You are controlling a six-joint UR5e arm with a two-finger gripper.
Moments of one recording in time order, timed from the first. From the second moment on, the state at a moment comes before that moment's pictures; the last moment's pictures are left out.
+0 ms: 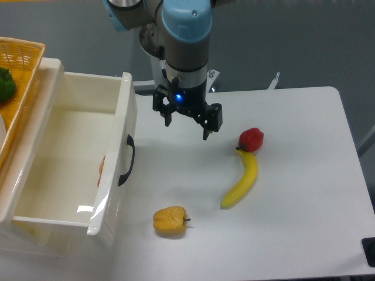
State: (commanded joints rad) arm 2.43 -1.68 -1.58 -1.33 1.52 0.80
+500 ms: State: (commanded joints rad) arm 2.45 -1.73 -1.57 -1.34 1.52 0.79
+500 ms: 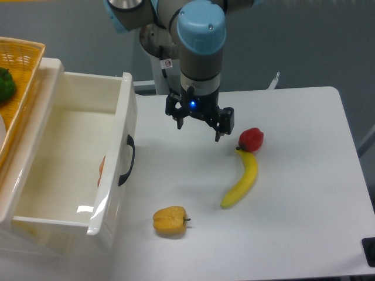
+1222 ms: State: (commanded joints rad) arm 2.47 -1.79 -1.58 -1.30 1.55 0.78
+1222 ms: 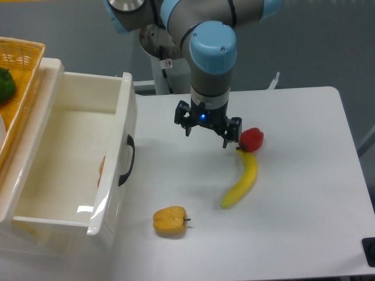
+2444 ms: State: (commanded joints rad) arm 2.42 -1.92 -1.60 -1.26 1.49 0.60
